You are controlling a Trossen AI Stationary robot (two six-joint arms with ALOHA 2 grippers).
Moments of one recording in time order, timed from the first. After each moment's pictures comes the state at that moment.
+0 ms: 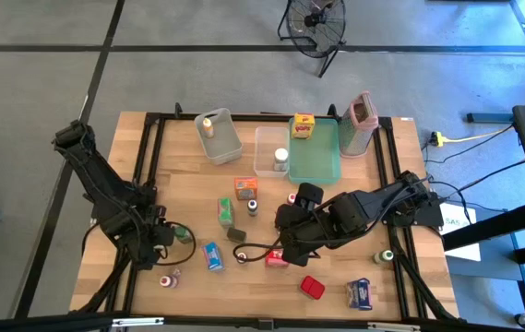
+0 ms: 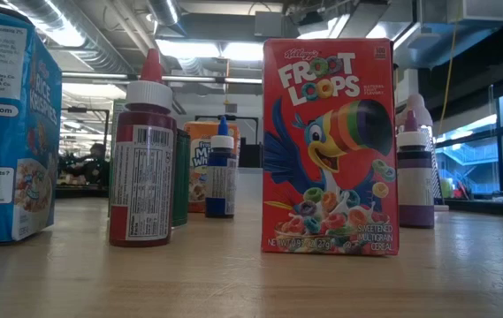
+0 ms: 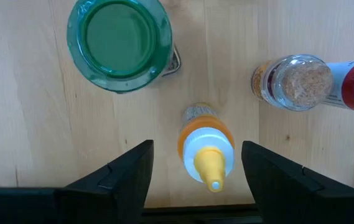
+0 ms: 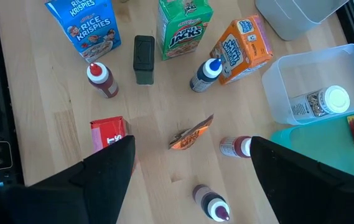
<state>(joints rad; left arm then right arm) -0.94 1.16 0.82 -1.09 -0.16 -0.88 0.48 2.01 2.33 -1.55 0.42 0.63</state>
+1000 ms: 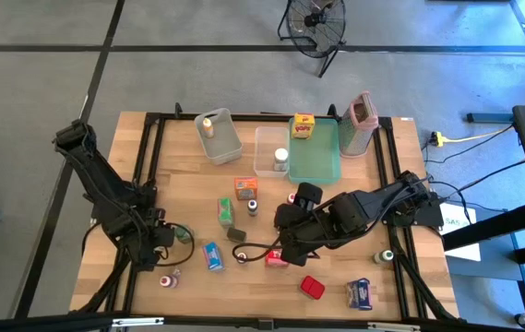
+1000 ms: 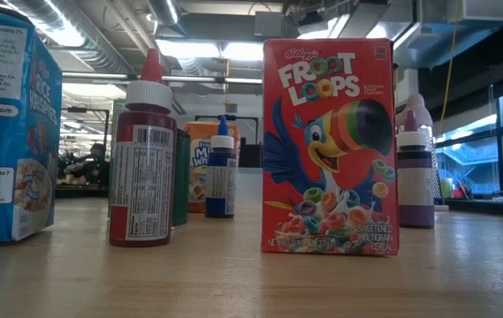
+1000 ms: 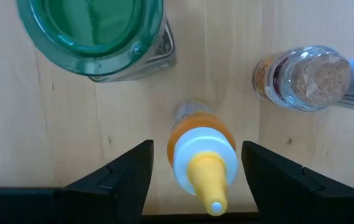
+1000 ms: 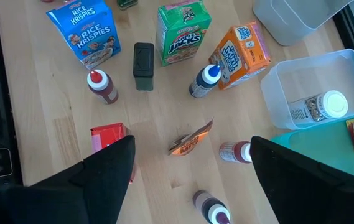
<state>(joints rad) -0.96 1.16 0.73 -0.99 -0.14 -0.94 0.48 2.01 2.33 -1.54 0.43 0.63</state>
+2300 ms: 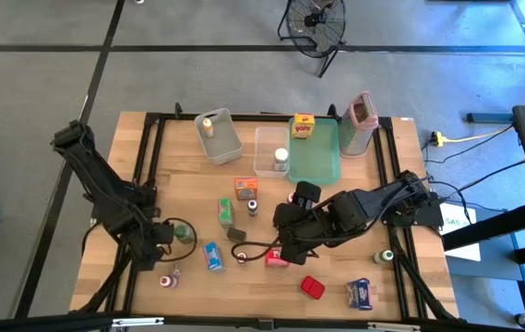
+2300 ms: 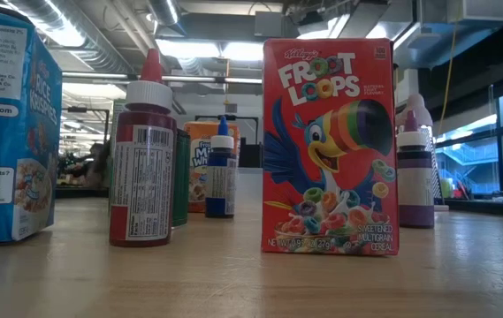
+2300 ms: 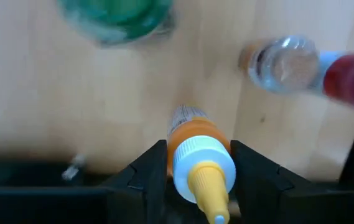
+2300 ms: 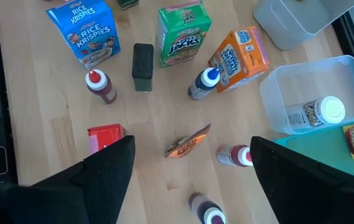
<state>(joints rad) -0.89 1.16 0.84 -1.14 0.01 -0.99 0.48 2.01 2.33 -1.53 0.43 0.59</state>
